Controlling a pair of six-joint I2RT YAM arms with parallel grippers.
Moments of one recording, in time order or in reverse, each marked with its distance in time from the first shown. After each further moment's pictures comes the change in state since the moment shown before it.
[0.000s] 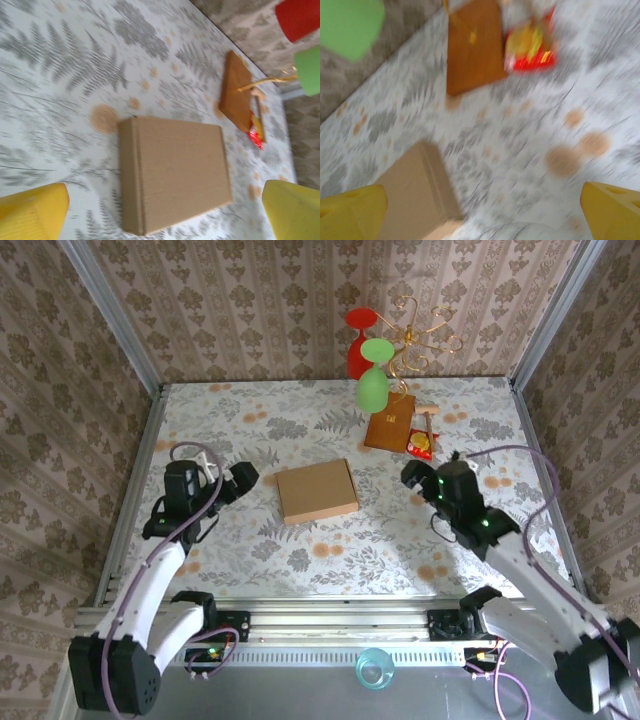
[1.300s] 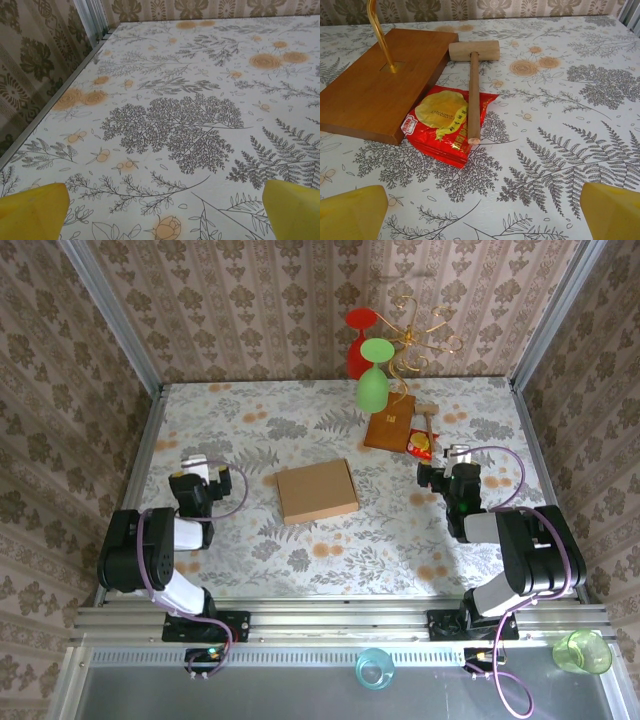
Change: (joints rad) left arm 0.143 0.689 -0.280 1.208 -0.473 0.701; right arm -0.338 0.683 -0.246 1.116 -0.153 -0.761
